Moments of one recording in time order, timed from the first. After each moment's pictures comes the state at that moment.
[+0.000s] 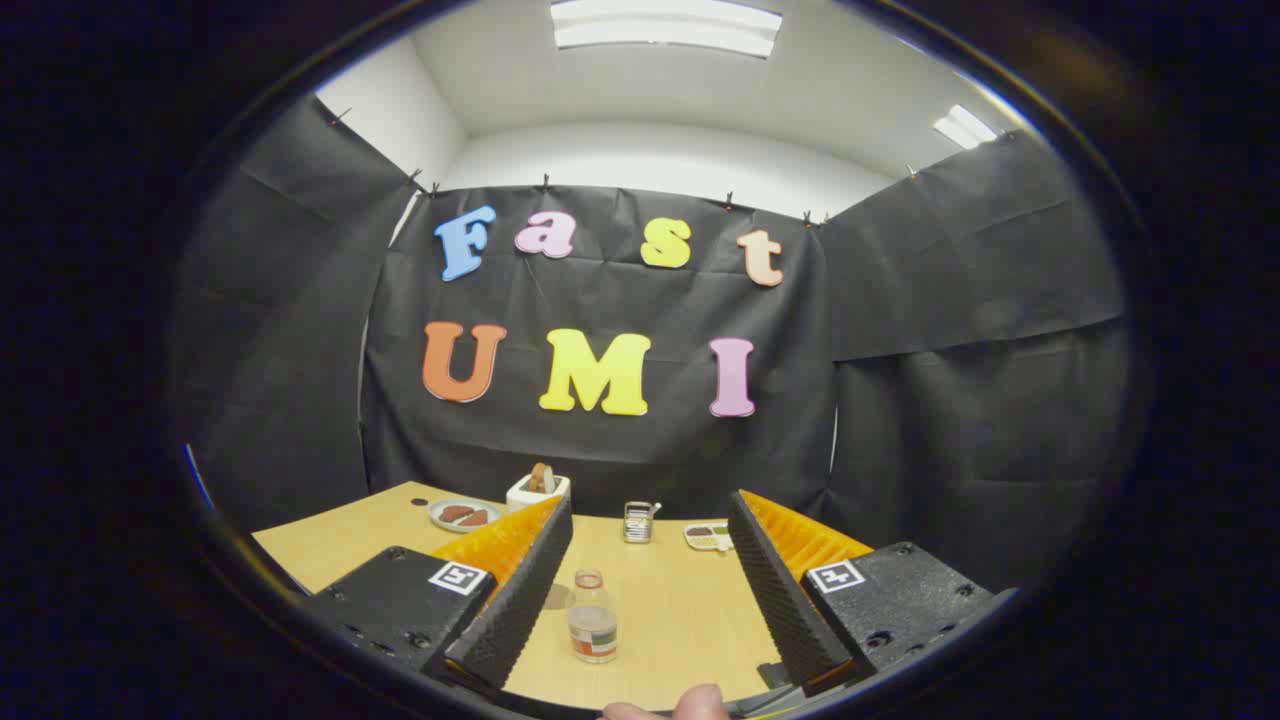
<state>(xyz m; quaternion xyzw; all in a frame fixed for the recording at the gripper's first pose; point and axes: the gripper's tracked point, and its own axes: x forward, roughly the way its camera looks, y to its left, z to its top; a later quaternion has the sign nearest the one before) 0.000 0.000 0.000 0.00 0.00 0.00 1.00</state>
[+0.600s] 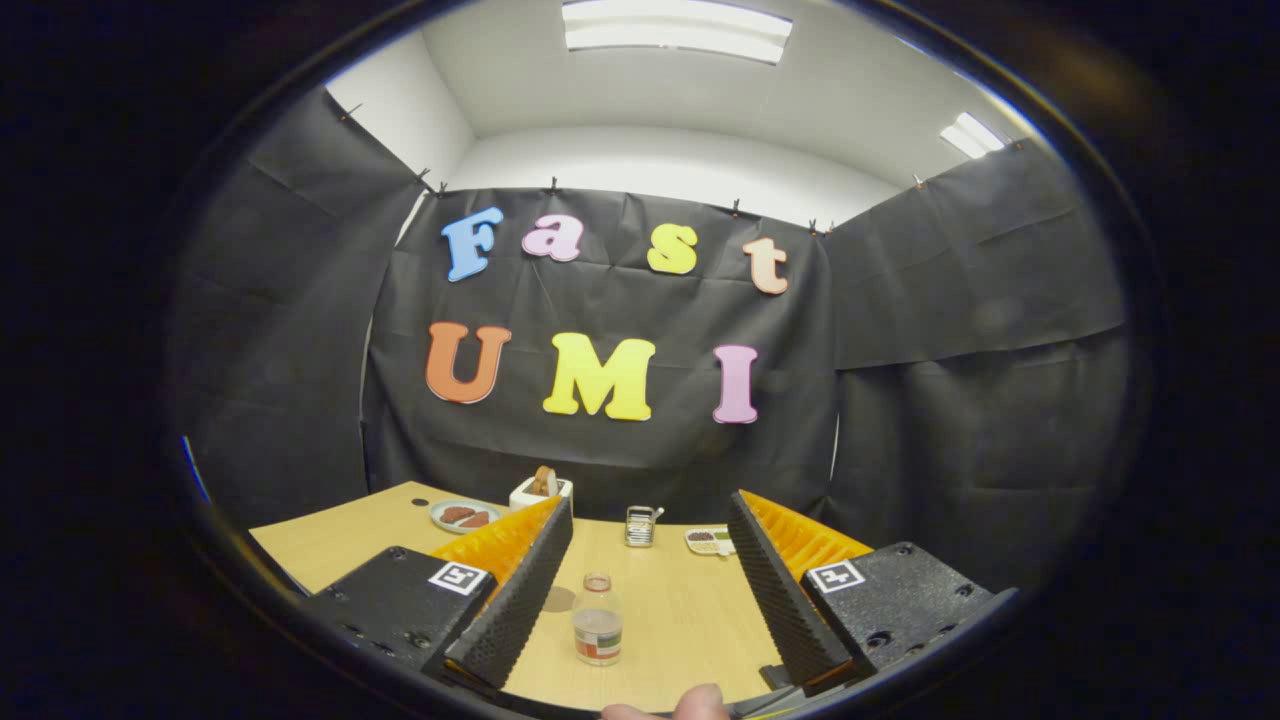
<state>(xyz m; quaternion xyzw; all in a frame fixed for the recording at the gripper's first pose) -0.004 0.015 0.005 -0.01 -0.01 0.00 1.00</state>
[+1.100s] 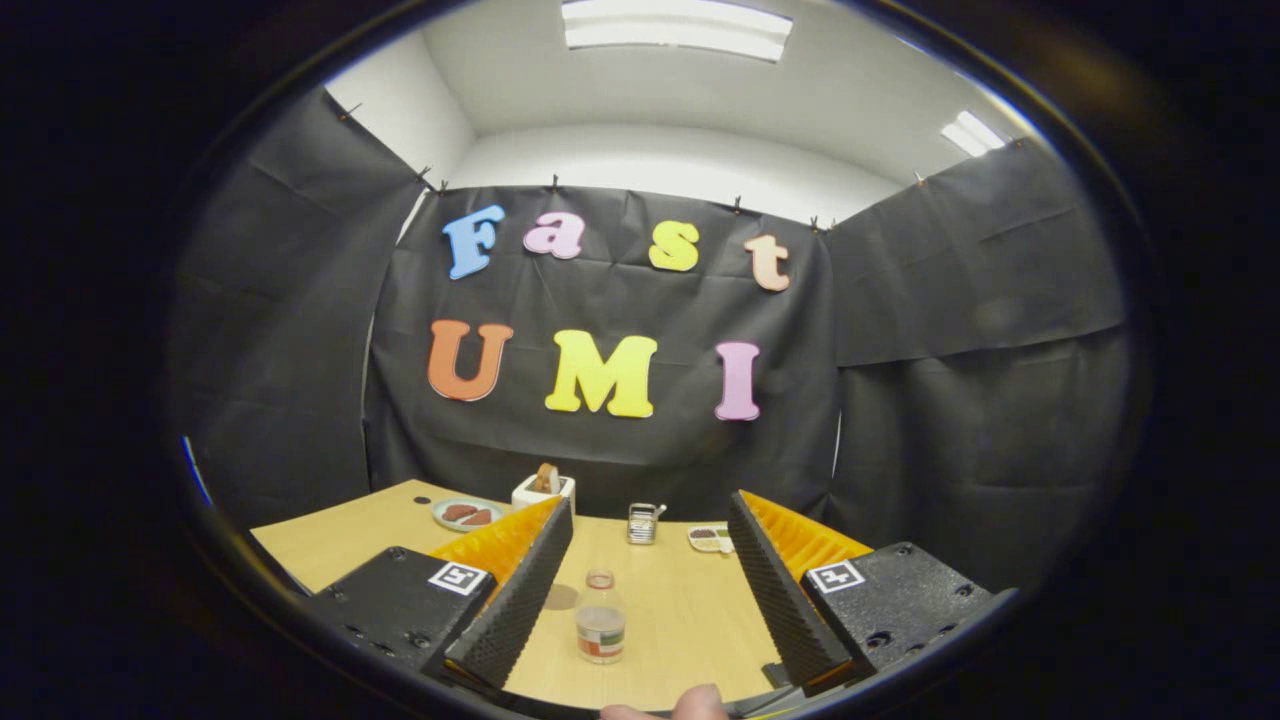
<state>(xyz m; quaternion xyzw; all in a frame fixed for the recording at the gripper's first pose) -0.002 0.020 -0.002 -0.01 0.00 0.01 1.00</state>
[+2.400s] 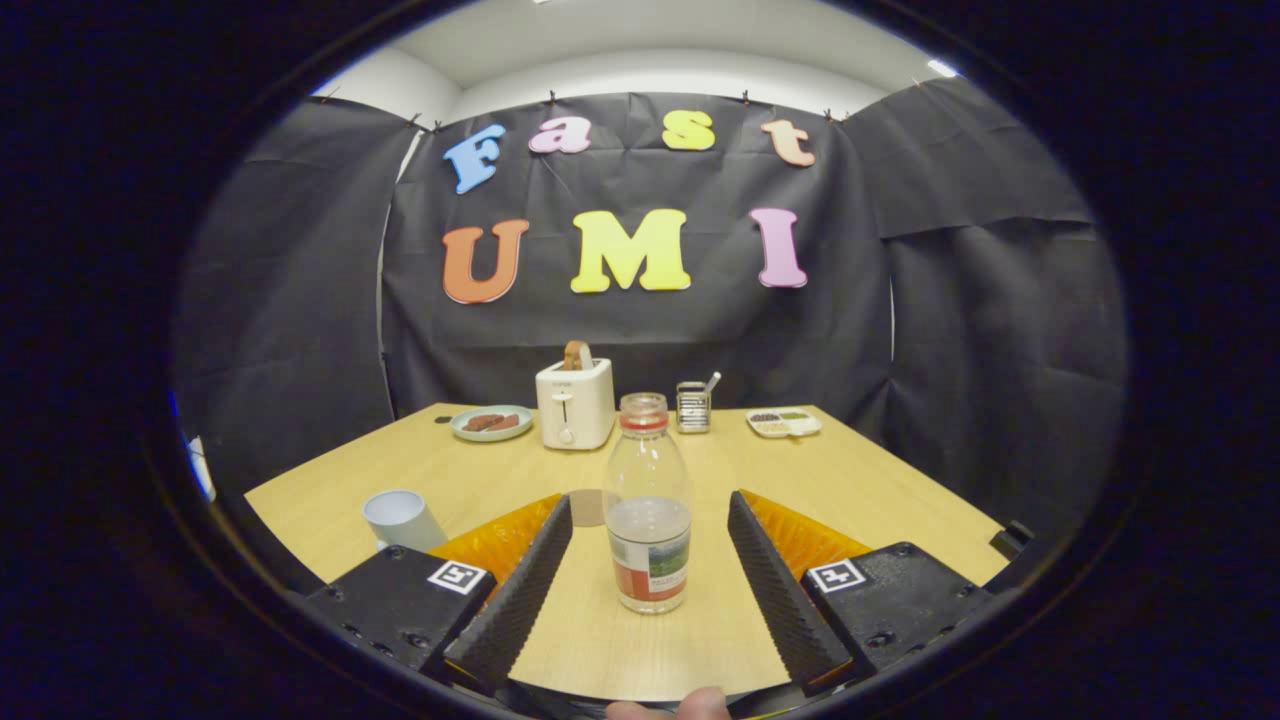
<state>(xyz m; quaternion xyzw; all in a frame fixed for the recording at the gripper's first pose) 0.069 0.056 -0.234 0.05 0.15 0.06 0.99</state>
